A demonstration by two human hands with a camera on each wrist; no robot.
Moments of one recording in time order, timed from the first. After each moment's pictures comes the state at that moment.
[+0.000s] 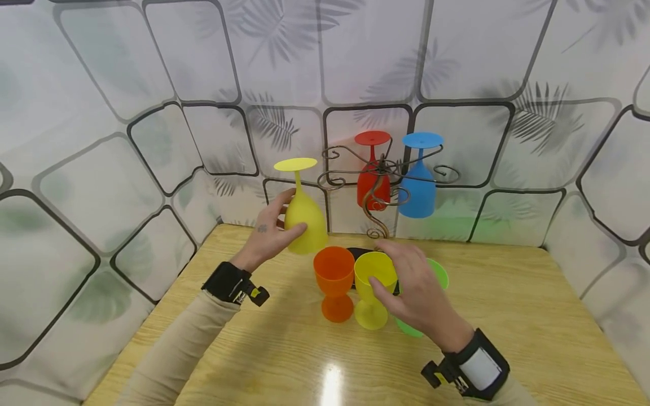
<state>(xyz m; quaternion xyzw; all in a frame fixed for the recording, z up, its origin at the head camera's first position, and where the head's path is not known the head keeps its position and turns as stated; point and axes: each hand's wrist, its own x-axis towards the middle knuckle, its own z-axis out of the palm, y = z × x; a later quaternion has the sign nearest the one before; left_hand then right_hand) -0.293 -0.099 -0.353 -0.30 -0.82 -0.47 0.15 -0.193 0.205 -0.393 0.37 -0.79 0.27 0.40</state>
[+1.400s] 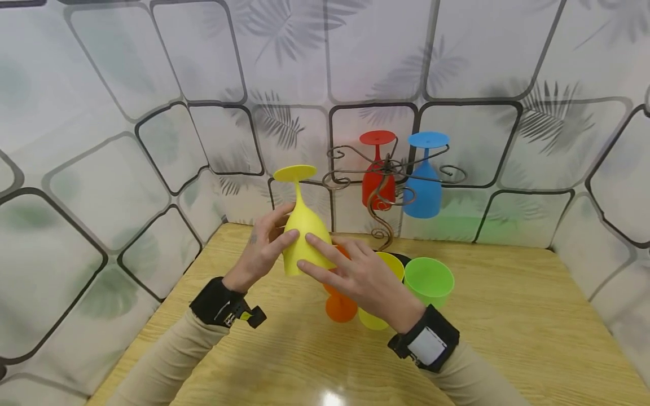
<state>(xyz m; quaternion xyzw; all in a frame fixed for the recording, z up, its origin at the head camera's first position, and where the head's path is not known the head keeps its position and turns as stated) -0.247 -0.102 -0.339 -0.34 -0.75 -0.55 0.11 -0.210 0.143 -0.370 0.51 -0.77 0.05 0.38</state>
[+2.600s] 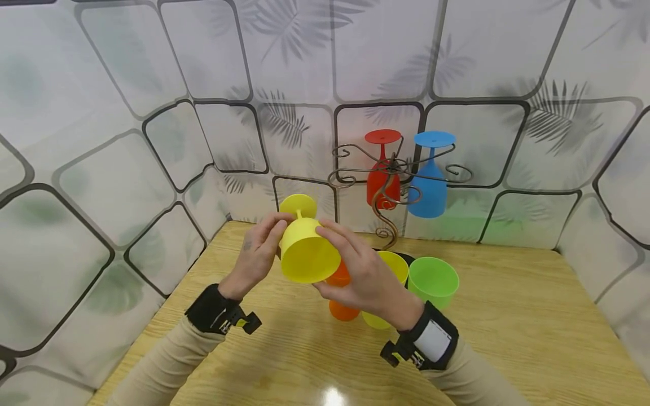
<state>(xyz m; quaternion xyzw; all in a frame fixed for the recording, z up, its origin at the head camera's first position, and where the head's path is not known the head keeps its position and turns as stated) -0.234 -0.115 -0.351 -0.26 -0.78 -0.53 0.18 -0.205 0.125 -0.358 0.48 -0.74 0.33 0.32</state>
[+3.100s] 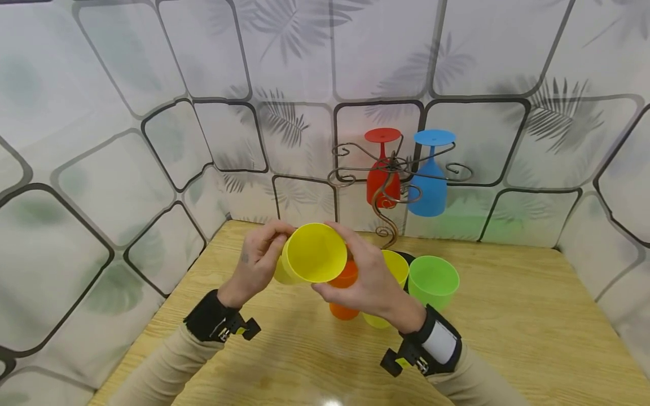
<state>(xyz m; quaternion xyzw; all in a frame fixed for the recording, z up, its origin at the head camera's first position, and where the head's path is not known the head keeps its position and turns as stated) -0.228 -0.114 -0.356 -0.39 -0.74 -0.47 0.27 -0.194 0.126 -0.356 0.41 -0.75 0.48 0.21</state>
